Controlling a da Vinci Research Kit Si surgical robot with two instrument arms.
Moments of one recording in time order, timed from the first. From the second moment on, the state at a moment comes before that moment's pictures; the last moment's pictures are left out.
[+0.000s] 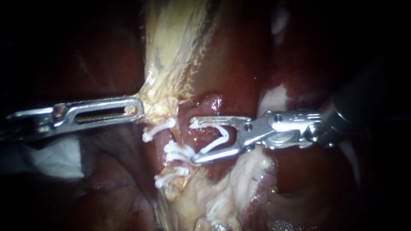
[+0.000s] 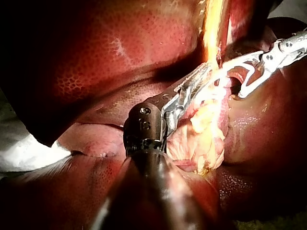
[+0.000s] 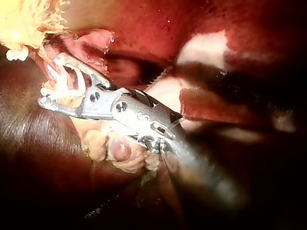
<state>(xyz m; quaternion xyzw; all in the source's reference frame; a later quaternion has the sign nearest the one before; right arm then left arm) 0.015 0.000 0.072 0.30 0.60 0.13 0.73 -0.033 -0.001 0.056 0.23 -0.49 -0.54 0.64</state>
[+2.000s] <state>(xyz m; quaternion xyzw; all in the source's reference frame) 0.022 0.002 0.069 0.42 0.64 0.16 0.62 -0.031 0.001 0.056 0.22 -0.50 -0.55 0.64</state>
